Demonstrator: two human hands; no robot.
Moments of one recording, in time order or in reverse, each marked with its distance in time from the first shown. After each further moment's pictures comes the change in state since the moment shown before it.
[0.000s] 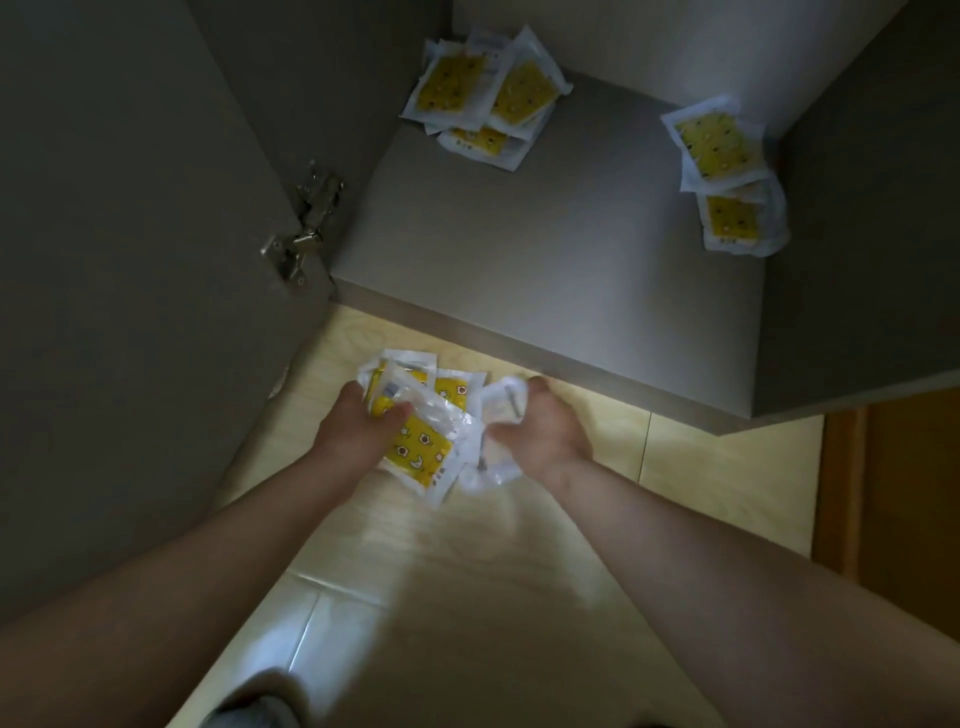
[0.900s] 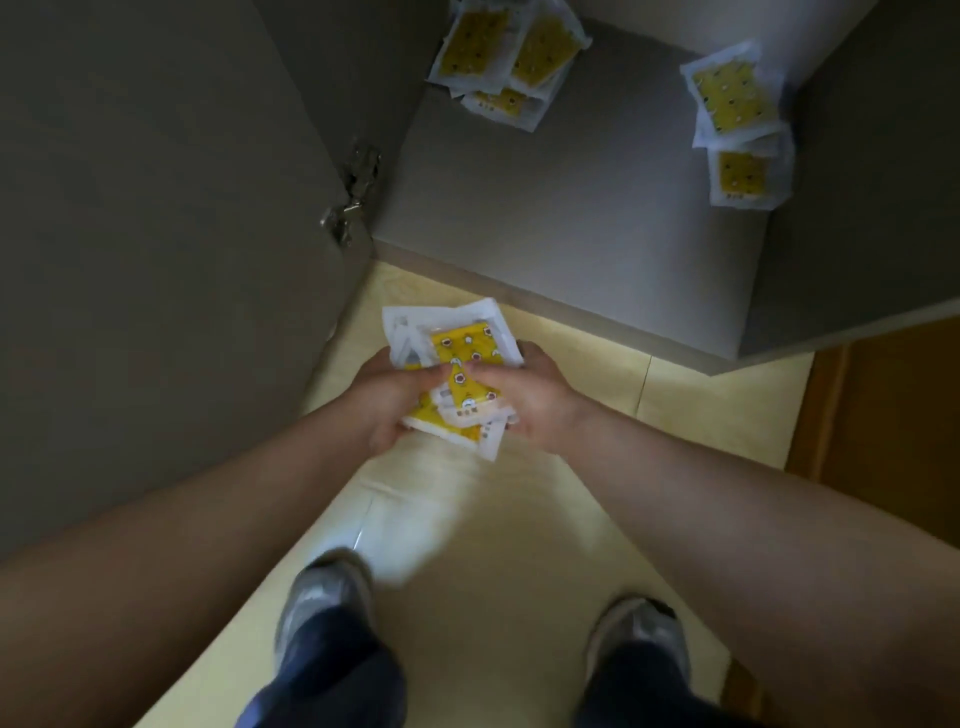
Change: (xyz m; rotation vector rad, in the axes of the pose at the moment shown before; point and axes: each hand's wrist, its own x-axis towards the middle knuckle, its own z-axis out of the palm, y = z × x) left_hand -0.074 0.044 -0.022 -0.409 -0.222 -0.179; right_hand -0.052 -0.037 -0.004 0.899 -0.291 0.209
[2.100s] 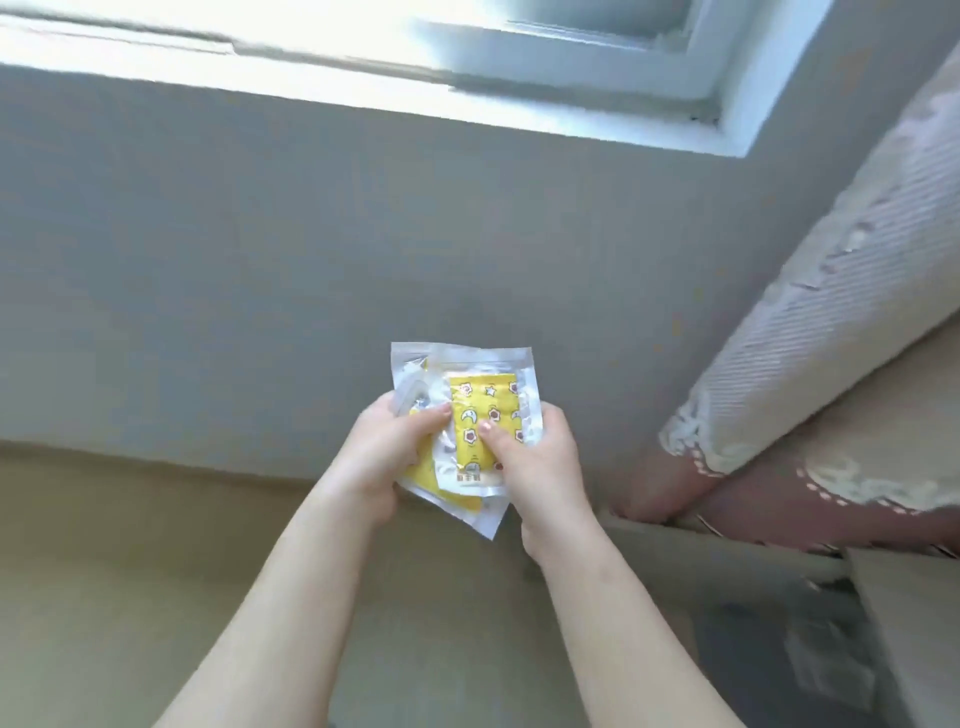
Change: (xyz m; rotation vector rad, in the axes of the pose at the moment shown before) left_hand -0.860 0.118 -0.152 -0.903 0.976 0.487; right_hand -0.789 -0.133 0.289 -0.686 -0.931 -0.413
